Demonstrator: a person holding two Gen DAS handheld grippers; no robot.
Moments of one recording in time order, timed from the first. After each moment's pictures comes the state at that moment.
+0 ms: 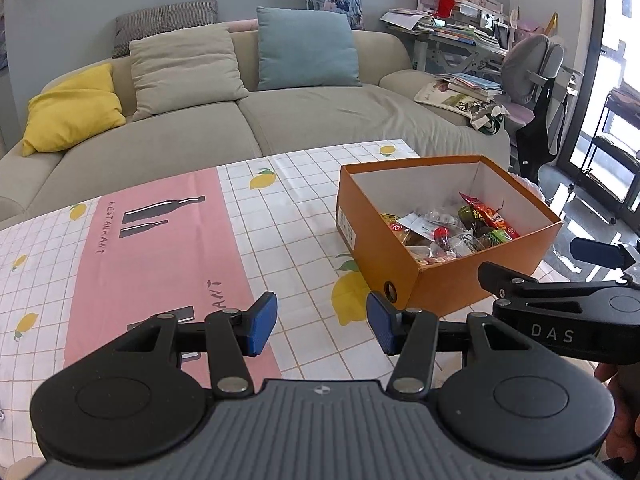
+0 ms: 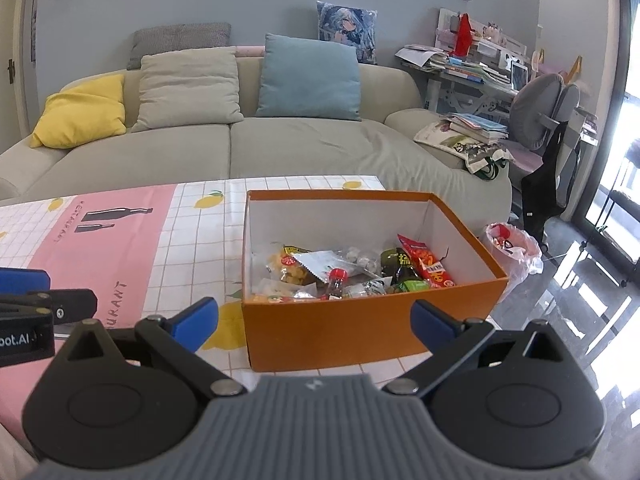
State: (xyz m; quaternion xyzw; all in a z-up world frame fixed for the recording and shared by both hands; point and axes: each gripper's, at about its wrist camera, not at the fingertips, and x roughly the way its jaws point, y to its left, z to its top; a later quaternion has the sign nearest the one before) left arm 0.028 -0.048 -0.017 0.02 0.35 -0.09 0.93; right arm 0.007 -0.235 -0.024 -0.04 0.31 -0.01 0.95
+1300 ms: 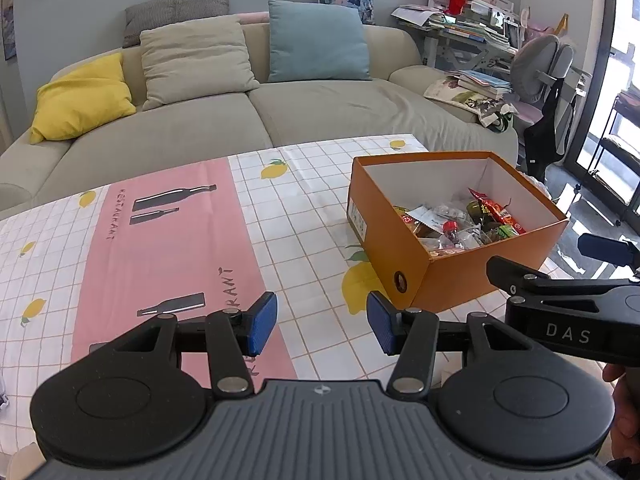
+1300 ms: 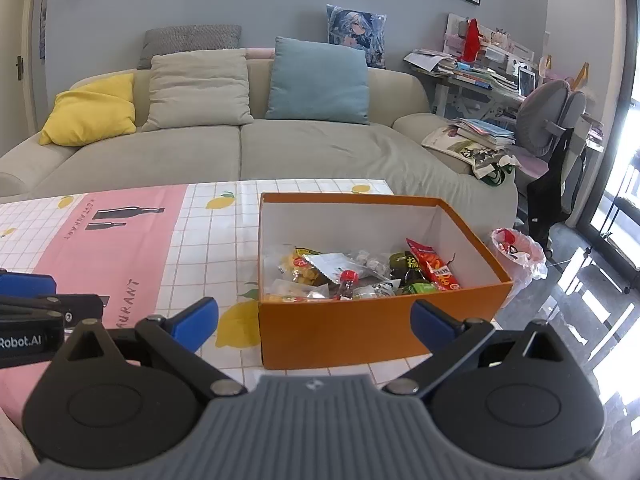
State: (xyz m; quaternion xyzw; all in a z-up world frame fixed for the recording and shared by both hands) left arm 0.021 -0.041 -0.016 0.01 0.37 -0.07 0.93; right arm -0.002 -0.228 -0.016 -0.04 0.30 0.01 0.95
